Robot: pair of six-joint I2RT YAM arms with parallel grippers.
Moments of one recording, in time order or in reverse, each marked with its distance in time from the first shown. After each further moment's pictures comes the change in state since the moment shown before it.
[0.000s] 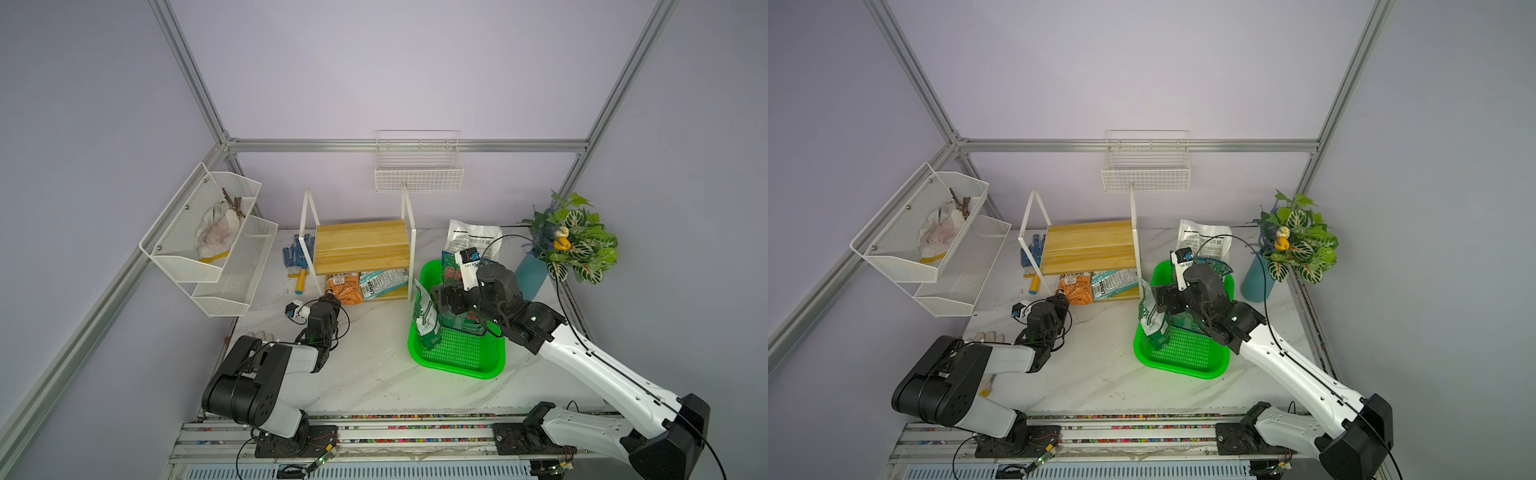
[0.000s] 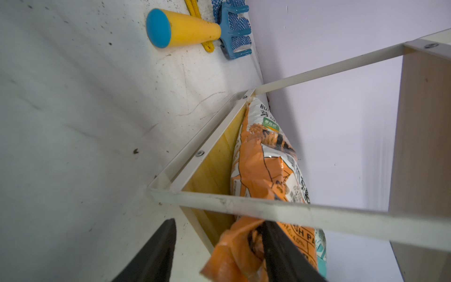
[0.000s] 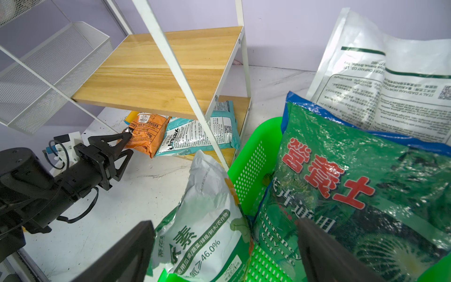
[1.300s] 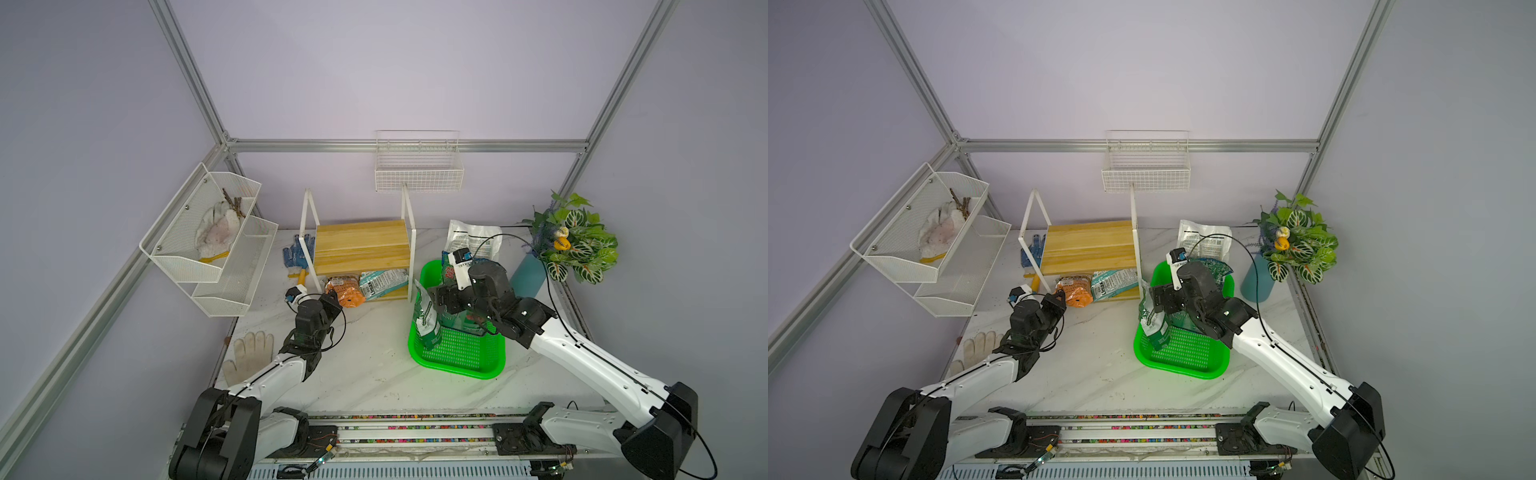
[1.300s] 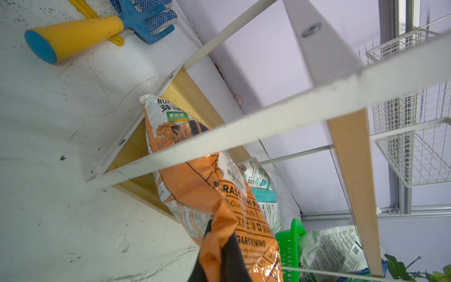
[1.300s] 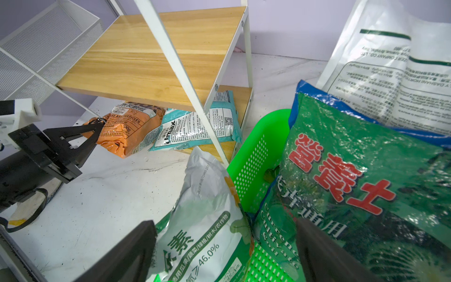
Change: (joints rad) left arm 0.010 -0.370 0.013 -0.285 0.210 0.302; right arm 0.000 0.063 0.023 -0.010 -0.015 -0.006
